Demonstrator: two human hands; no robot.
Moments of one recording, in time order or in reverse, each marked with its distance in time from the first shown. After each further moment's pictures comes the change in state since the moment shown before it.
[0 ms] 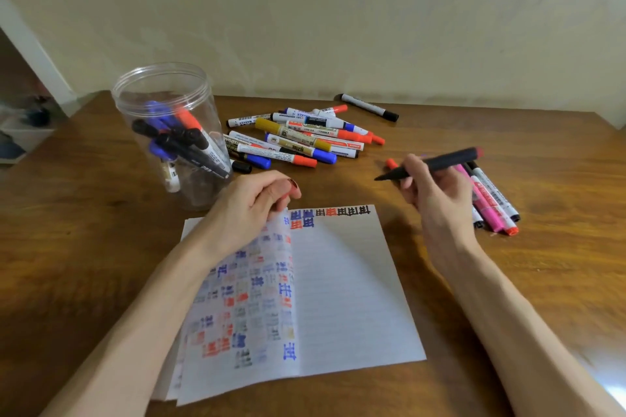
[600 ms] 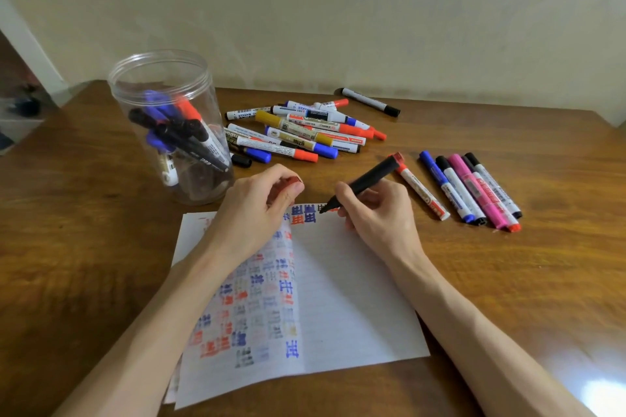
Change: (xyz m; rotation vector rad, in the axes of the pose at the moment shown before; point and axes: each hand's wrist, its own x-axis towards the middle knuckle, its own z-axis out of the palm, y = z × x) left_hand 0.000 -0.005 0.017 0.167 0.133 0.056; right_hand -0.026 0.019 0.051 -0.361 -0.208 -0.012
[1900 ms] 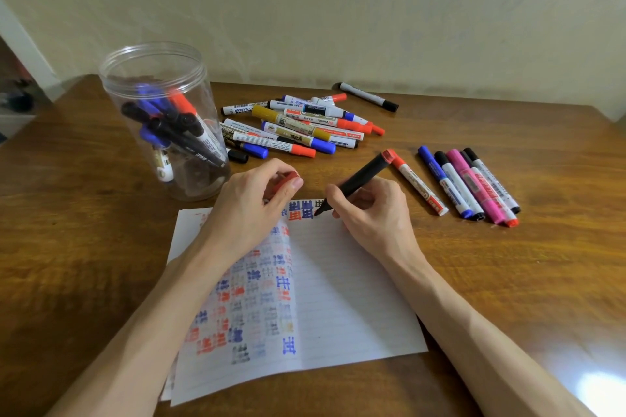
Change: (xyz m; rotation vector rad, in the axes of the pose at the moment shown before) left_hand 0.001 -0.002 0.002 0.029 0.010 0.026; right_hand -0.005 -0.002 0.001 -0.071 -0.028 -0.113
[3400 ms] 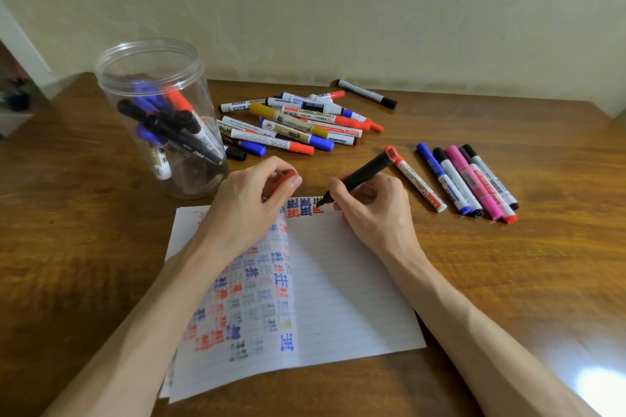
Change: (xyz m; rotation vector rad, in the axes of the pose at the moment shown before) left_hand 0.000 0.000 0.001 0.005 0.003 -0.010; right_hand 0.001 0.000 -0.001 -0.016 0.039 0.065
